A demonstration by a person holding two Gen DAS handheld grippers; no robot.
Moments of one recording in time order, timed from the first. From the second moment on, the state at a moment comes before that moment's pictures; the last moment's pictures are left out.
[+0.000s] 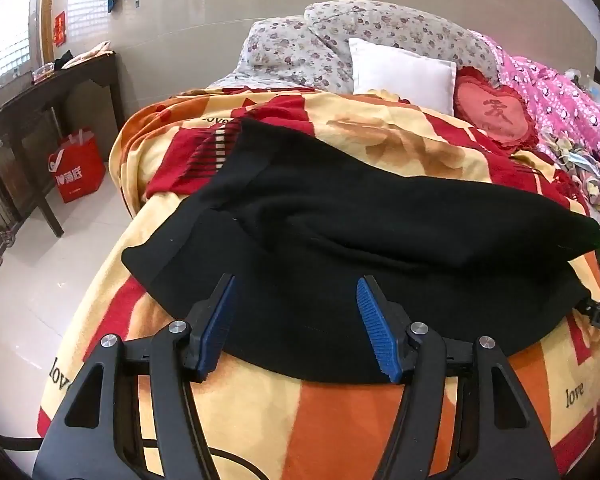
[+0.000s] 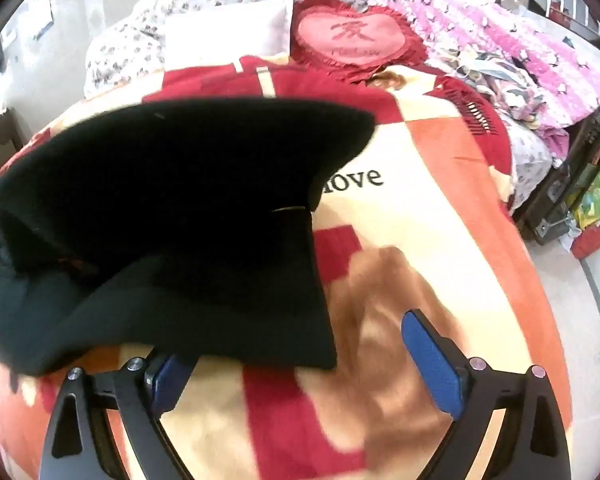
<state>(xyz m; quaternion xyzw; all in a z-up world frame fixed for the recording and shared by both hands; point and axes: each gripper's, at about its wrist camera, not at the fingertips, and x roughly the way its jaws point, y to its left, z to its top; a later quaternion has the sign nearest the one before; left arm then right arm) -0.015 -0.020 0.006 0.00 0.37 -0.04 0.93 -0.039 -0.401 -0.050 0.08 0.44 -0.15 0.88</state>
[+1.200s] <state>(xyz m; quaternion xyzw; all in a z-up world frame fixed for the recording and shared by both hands) -0.012 -0.007 0.000 -0.01 0.37 -0.04 0.93 -0.013 -0.275 -0.014 0.03 0.40 -0.01 0.92</state>
